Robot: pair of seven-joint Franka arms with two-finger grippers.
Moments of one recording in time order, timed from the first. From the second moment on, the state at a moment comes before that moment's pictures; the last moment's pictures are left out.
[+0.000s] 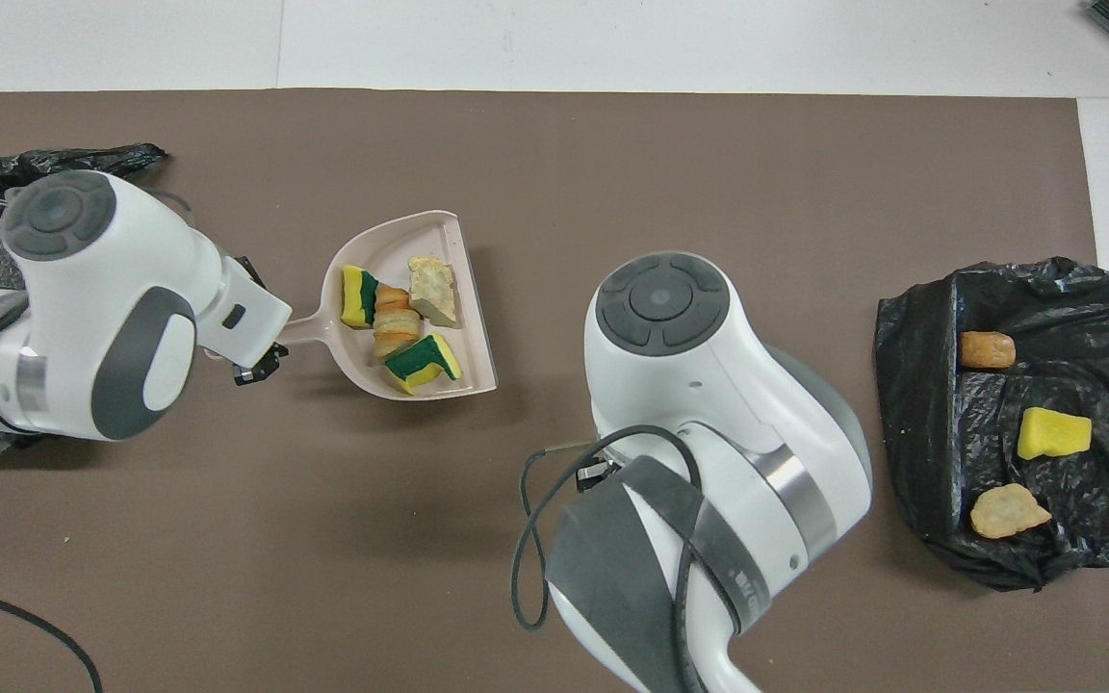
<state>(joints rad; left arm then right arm) -0.19 0.19 0.03 -1.80 -0.03 1.93 1.25 0.22 0.10 0.42 -1.83 0.13 1.62 0.55</state>
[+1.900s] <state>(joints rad) 0.41 0.39 0.02 -1.33 0.45 1.91 1.97 0.38 0.02 0.41 -2.29 0.21 2.13 0.62</state>
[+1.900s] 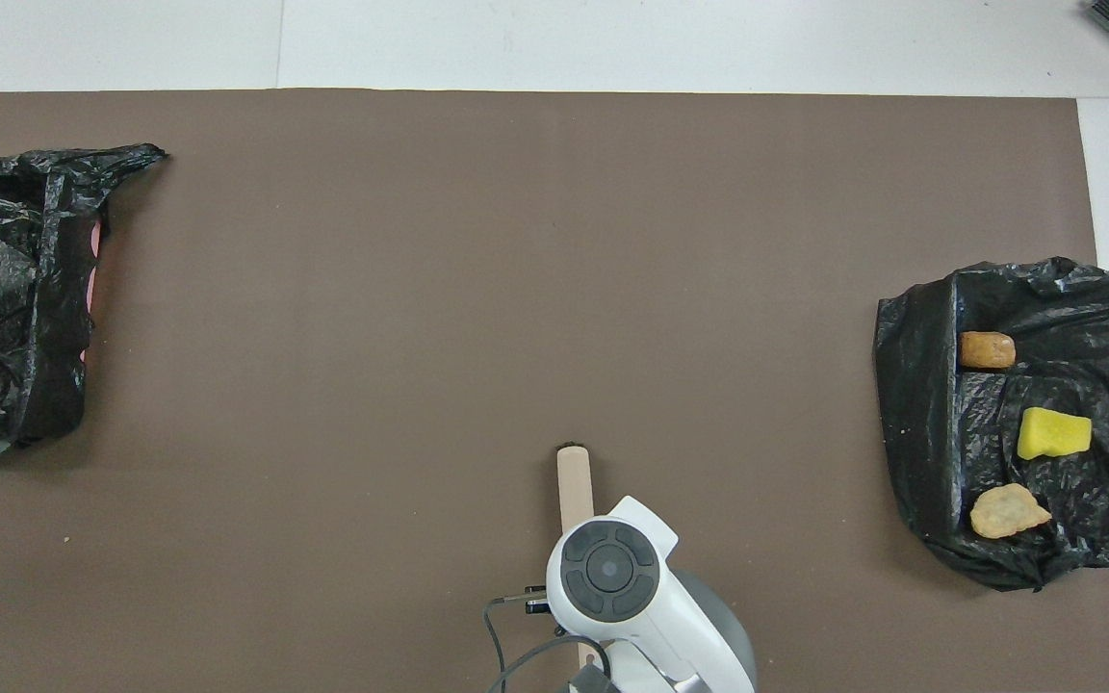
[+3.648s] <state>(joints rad) -0.03 0.19 0.00 -1.56 0.67 1.60 1.11 0.06 -0.07 0.05 -1.75 -0.07 1.80 0.20</state>
